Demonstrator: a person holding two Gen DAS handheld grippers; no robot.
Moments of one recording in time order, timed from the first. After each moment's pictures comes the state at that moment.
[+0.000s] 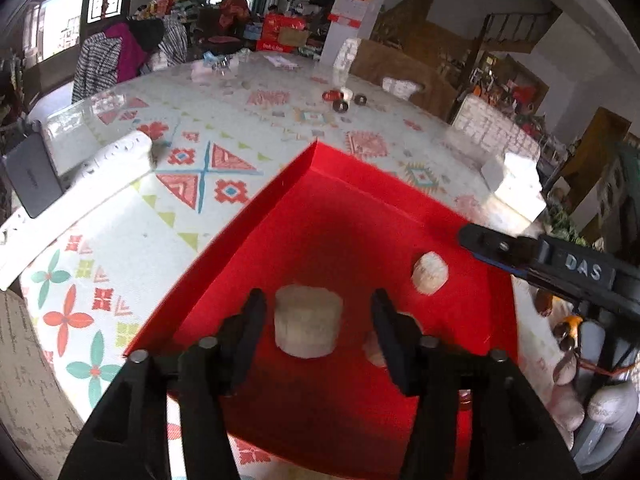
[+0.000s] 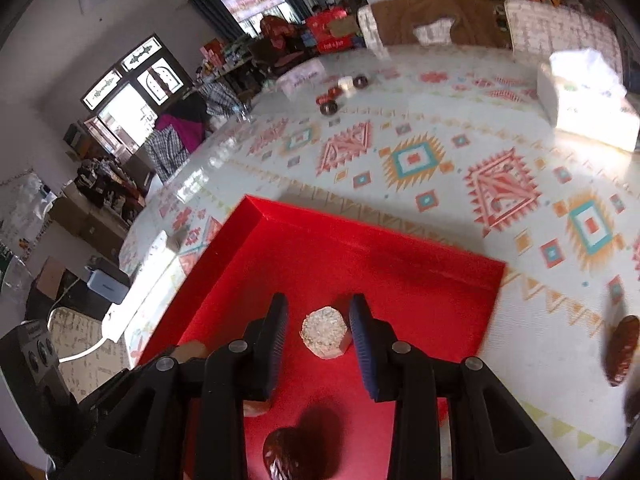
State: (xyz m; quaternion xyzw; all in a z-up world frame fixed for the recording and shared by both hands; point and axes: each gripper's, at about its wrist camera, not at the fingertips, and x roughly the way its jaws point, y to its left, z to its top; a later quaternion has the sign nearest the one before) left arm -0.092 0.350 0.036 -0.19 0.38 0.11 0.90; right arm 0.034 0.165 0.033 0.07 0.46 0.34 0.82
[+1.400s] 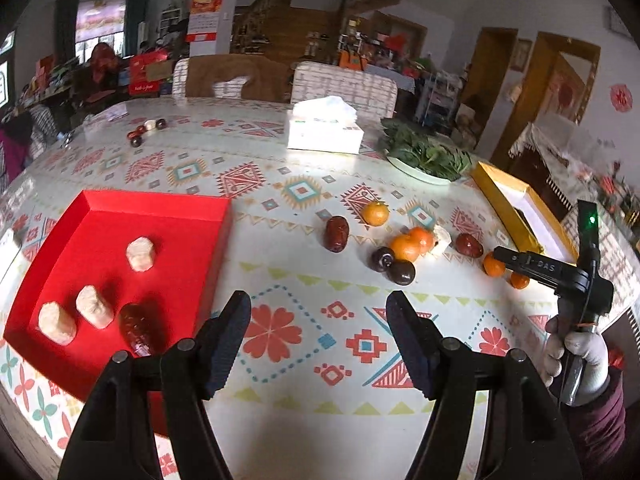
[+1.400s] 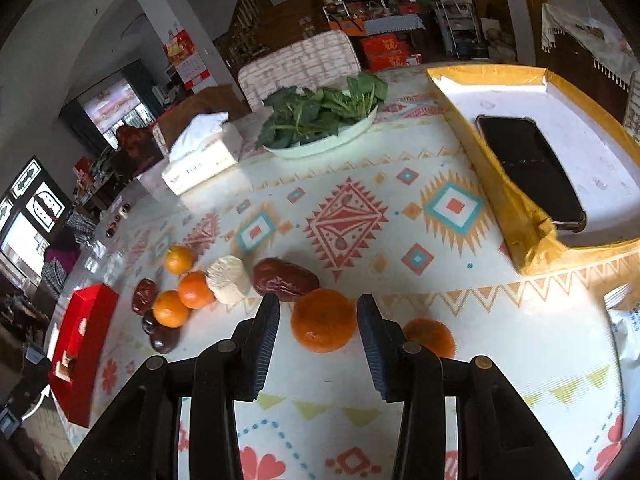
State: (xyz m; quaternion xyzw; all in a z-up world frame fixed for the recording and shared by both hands) left arm -0.098 0.114 0.084 -0.06 0.37 -0.08 0.92; right arm -0.023 -0.238 0.018 0.17 0.41 0.07 0.90
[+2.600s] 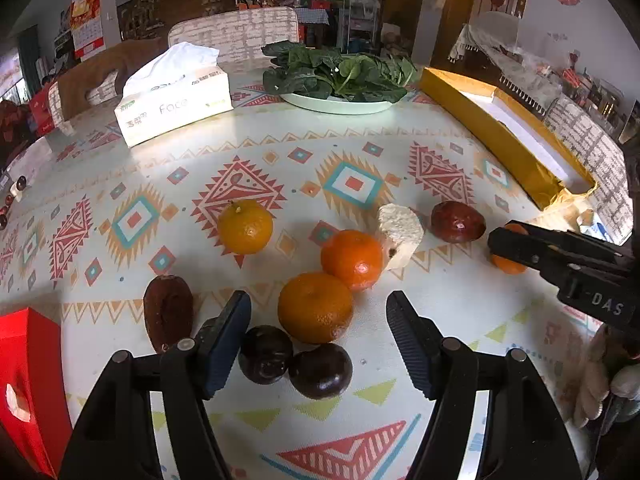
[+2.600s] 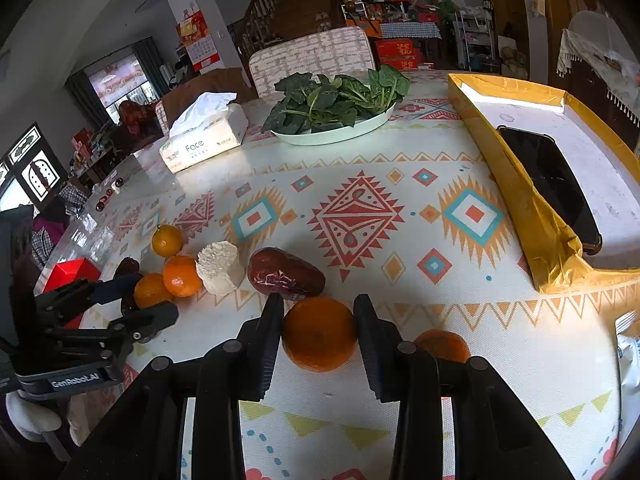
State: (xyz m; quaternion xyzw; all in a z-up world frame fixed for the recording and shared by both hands) left arm 0.037 -0.010 0.016 0.07 0.45 -0.21 0.87; right arm -0.013 -0.224 0.008 0.11 0.41 0.07 0.90
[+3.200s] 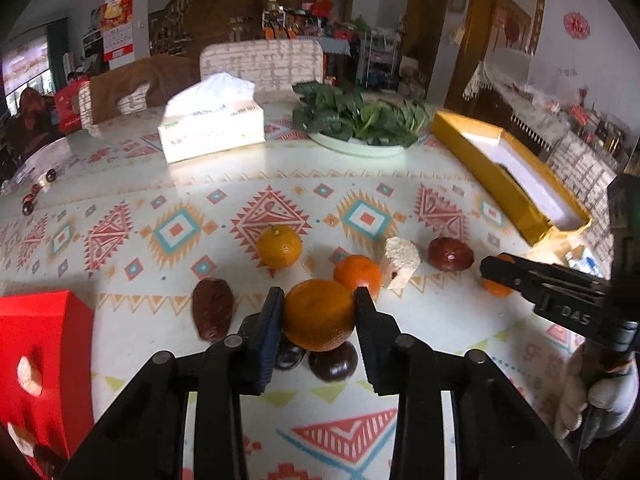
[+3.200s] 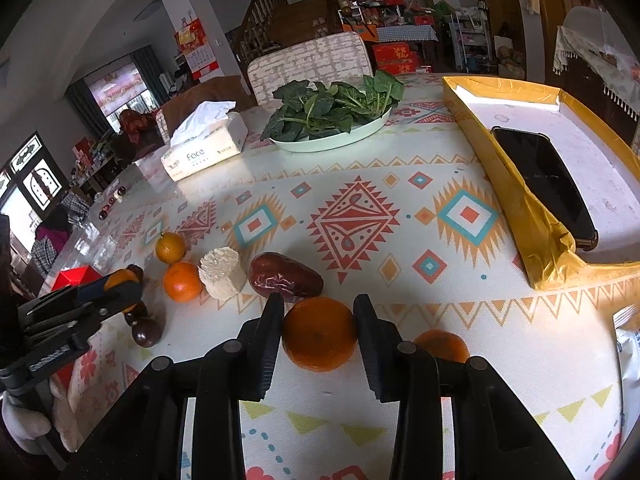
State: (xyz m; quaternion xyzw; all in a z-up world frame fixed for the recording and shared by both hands) left arm 0.013 0.015 0.049 0.02 0.40 -0.18 0.90; right arm -0.018 -0.228 0.012 0.13 0.40 0.08 0.91
